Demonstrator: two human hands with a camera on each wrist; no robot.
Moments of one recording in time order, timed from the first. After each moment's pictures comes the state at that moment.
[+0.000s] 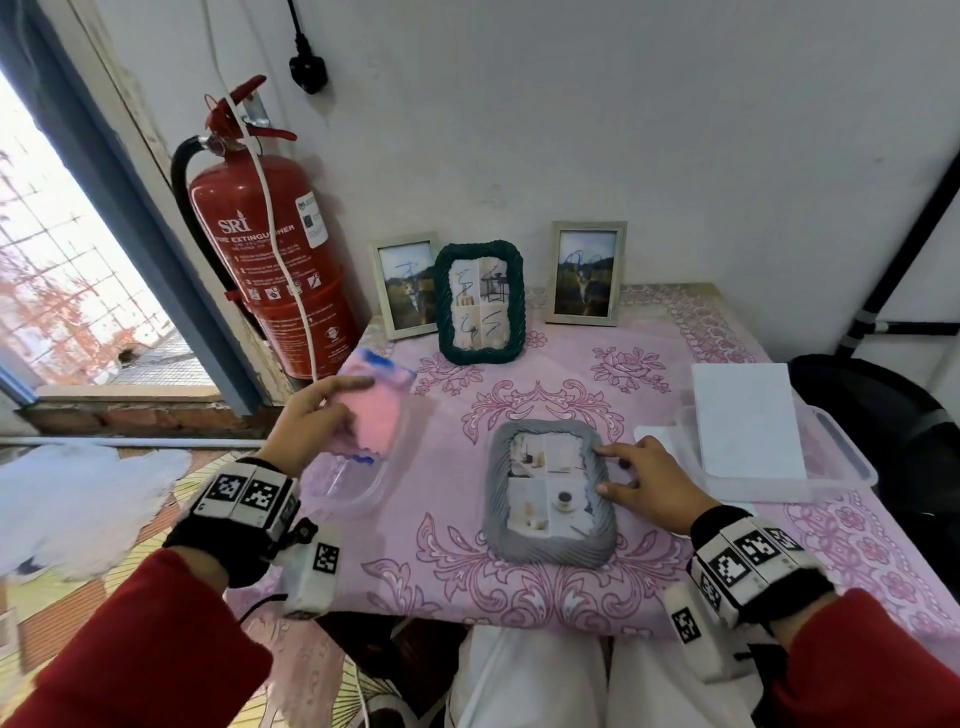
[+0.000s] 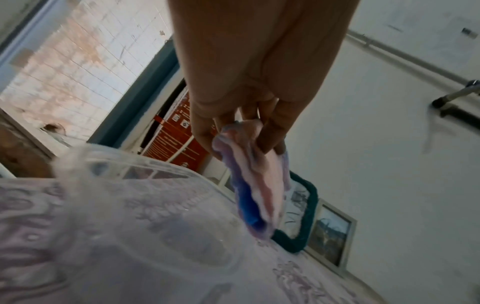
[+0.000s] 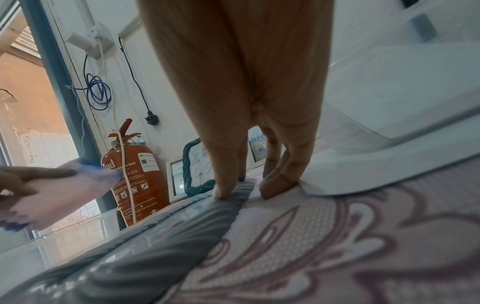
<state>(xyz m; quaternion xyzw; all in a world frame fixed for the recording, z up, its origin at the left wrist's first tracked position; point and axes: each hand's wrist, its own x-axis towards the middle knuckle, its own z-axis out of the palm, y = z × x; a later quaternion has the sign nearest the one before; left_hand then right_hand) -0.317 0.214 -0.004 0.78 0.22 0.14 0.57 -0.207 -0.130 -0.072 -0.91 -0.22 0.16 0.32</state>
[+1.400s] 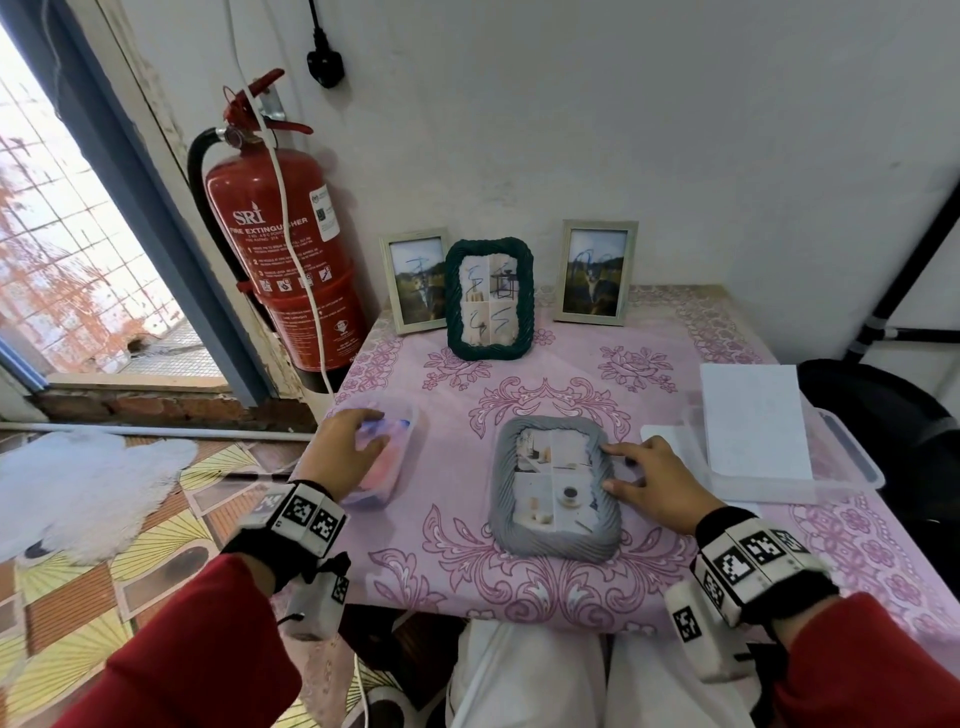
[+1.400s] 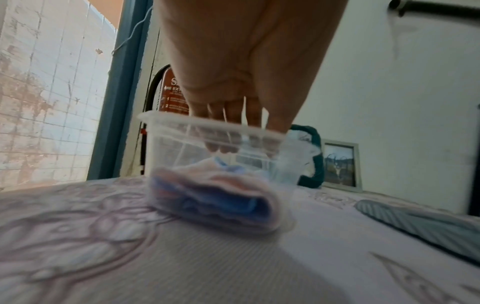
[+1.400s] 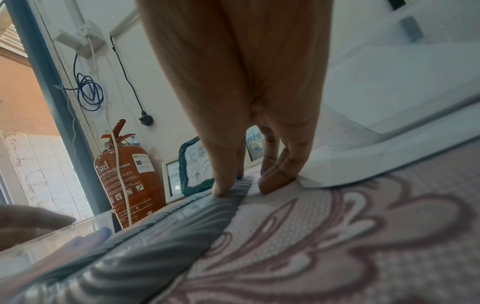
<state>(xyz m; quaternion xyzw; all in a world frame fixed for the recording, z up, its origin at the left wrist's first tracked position) -0.322 0.210 -0.054 0.94 0.20 0.13 0.24 -0.213 -0.130 -0.066 -0.91 -0.21 0.17 0.31</state>
